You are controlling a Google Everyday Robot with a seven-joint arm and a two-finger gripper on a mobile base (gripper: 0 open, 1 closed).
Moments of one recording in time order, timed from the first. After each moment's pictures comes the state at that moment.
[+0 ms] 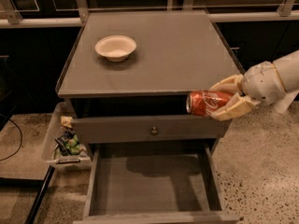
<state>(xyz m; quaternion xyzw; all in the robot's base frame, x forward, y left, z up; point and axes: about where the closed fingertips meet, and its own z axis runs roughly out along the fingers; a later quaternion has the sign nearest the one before) 0.512 -0.205 0.850 -0.62 0.66 0.23 0.36</state>
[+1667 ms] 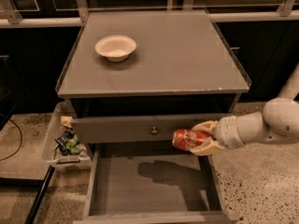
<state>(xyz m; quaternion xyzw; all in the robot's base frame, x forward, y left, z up) 0.517 -0.182 0.673 -0.59 0.69 0.21 0.37</state>
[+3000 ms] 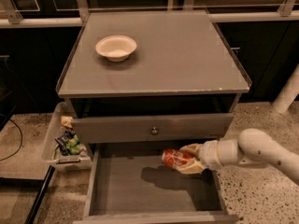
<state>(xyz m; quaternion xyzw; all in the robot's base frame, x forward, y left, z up) 0.517 -0.156 0.553 -0.54 0.71 0.25 0.37</state>
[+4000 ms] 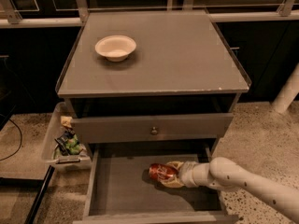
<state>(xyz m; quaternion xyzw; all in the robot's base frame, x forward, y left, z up) 0.528 -0.107 0.408 -0.53 0.72 0.20 0.39</state>
